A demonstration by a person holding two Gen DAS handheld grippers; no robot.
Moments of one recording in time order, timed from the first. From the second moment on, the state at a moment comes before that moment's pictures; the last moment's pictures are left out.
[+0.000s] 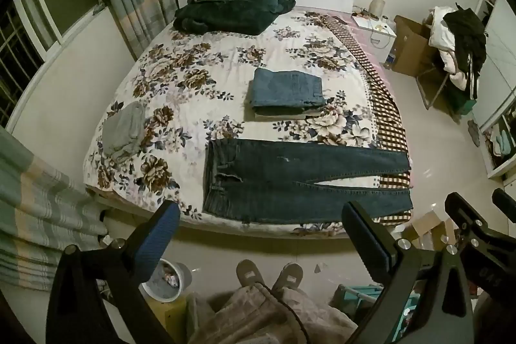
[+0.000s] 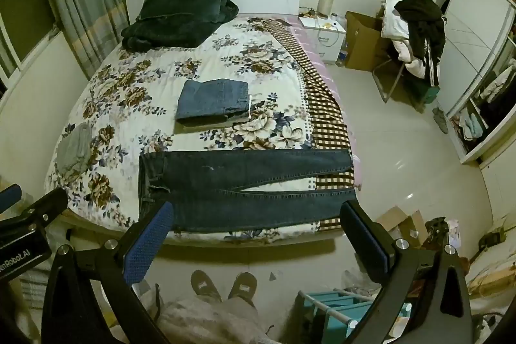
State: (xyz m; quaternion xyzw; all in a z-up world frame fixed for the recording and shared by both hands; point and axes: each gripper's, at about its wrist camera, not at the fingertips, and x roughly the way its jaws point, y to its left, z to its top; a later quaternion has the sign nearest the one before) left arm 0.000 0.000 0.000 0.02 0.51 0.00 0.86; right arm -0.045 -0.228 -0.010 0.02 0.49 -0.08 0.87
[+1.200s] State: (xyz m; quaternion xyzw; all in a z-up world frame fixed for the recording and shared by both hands) left arm -0.011 -0.007 -0.004 0.01 0.52 0.00 0.86; right arm -0.045 -0.231 -0.014 0.02 0.50 -0.08 0.86
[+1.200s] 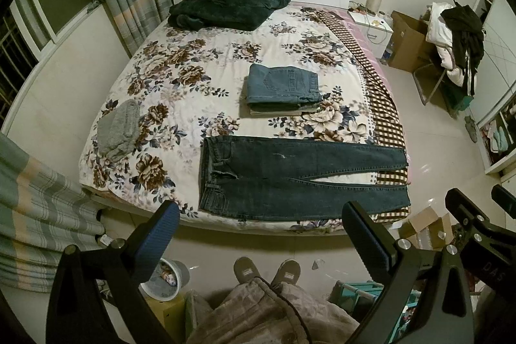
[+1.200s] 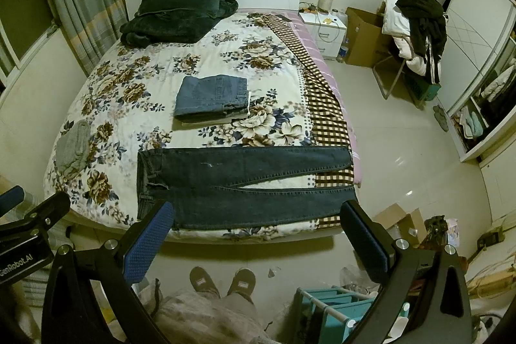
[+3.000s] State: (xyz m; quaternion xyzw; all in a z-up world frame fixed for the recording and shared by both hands) left arm -0.010 -0.023 -0.016 0.01 0.52 -0.01 0.85; right arm -0.039 -0.226 -0.014 0.03 0.50 -0.08 0.86
